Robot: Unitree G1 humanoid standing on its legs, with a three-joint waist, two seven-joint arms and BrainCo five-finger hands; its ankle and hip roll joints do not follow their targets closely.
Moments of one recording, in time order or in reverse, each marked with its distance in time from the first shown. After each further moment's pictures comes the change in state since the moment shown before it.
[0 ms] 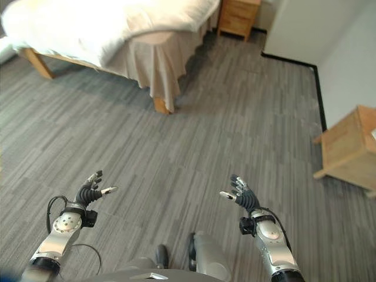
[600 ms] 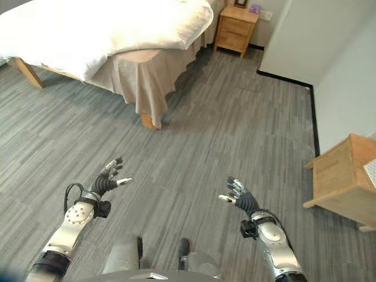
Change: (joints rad) left arm 0.024 -0.050 0.002 -0.196 -0.100 -0.017 -0.070; right arm -0.014 -0.060 -0.038 -0.063 0.049 0.016 0.032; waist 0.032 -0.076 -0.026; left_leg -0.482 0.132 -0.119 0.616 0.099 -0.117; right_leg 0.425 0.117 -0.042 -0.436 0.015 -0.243
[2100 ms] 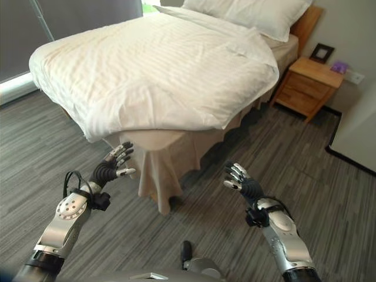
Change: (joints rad) left arm -0.002 0.054 0.010 -0.189 -0.156 -0.012 -0.178; right arm 0.019 -0.072 -0.042 -0.206 0.193 0.071 0.147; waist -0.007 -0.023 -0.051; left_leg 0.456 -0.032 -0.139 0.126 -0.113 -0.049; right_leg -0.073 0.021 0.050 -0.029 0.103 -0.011
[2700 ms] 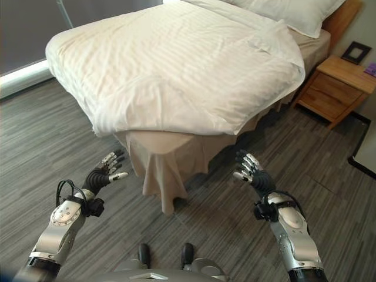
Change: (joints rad) left arm 0.016 -0.006 0.011 0.051 -0.002 0.004 0.005; right arm -0.006 0.038 -0.078 -0.033 -0.047 -0.007 -0.033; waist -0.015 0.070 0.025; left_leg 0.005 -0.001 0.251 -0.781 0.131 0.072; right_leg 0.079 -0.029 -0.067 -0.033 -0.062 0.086
